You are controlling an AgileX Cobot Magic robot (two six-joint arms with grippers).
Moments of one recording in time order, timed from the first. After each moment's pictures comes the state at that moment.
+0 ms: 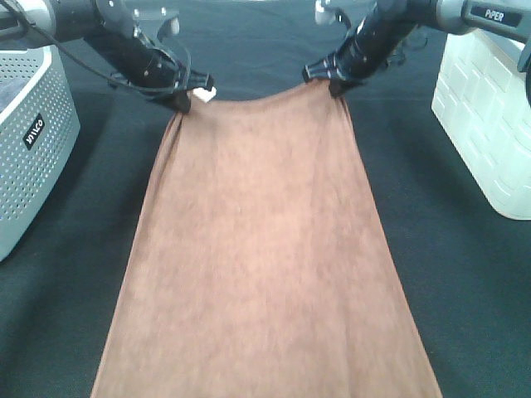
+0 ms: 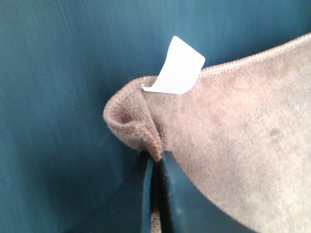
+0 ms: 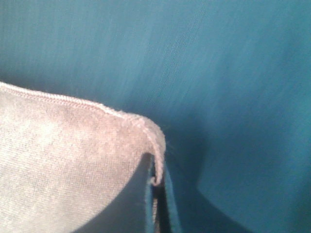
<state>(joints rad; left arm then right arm) -0.25 2.48 -2.14 -0.23 0.68 0.11 0.27 2.49 -2.21 0.11 0.67 -0.15</state>
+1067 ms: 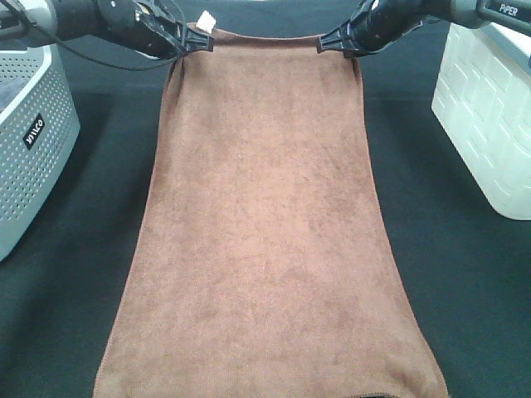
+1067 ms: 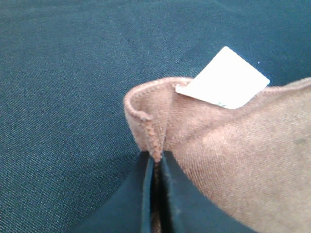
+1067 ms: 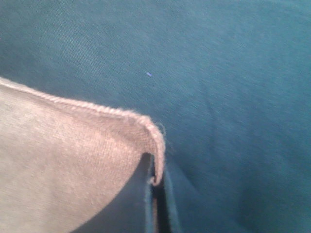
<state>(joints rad) -0.25 2.48 -2.15 -0.17 0.29 0.14 0.24 2.49 -2.23 0.07 0.47 -0.15</state>
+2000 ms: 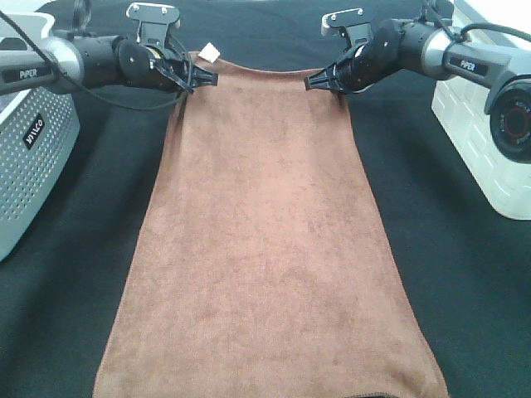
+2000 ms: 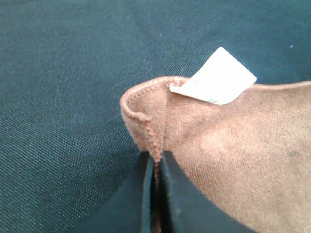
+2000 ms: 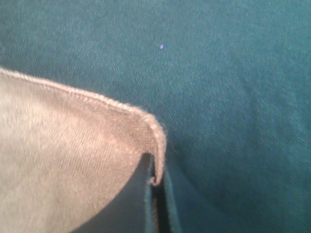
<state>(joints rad) -0.25 2.62 -2.15 -0.16 0.09 0.14 0.23 2.69 -2.32 0.14 0.36 -0.17</state>
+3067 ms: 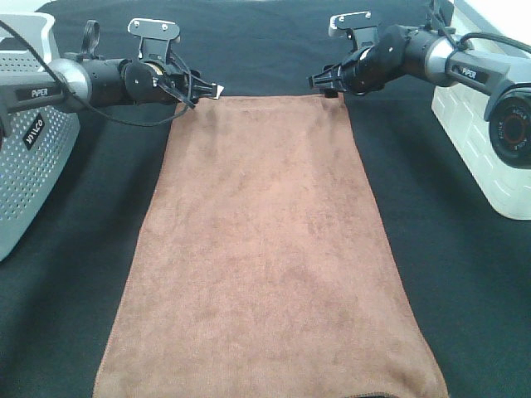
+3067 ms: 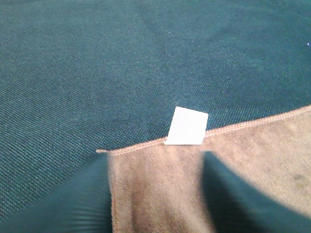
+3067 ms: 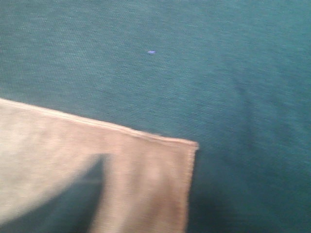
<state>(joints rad) -0.25 2.67 -2.15 -0.16 0.00 0.14 0.21 2.71 -2.34 0.18 0.33 -0.18</state>
